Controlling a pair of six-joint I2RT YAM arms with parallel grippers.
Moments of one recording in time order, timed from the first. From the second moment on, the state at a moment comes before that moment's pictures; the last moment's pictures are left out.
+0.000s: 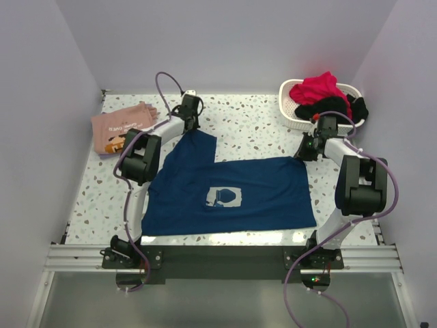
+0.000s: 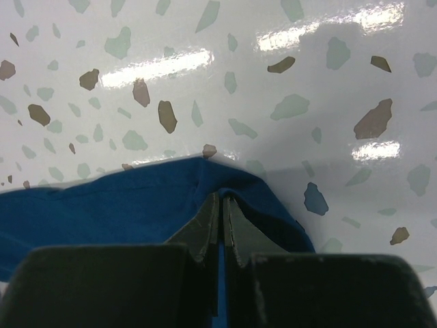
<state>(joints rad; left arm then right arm) -0.35 2.33 1.77 -0.23 -0.29 -0.33 -0.11 1.75 1.07 -0.34 -0.23 0.25</state>
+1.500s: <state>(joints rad) -0.34 0.98 0.62 -0.13 -0.28 -0.41 -0.11 1.36 0.94 -0.59 -0.04 0.25</state>
